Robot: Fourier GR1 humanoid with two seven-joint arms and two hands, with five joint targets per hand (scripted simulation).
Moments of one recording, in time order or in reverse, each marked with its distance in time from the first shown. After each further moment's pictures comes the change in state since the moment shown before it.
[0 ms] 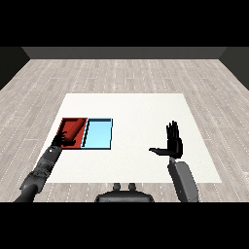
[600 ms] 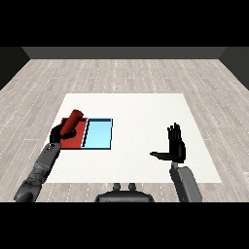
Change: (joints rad) left arm 0.126 0.037 0.030 -0.422 0.093 0.164 0.005; right arm 0.084 -0.017 0.034 -0.145 -0.011 -0.024 0.060
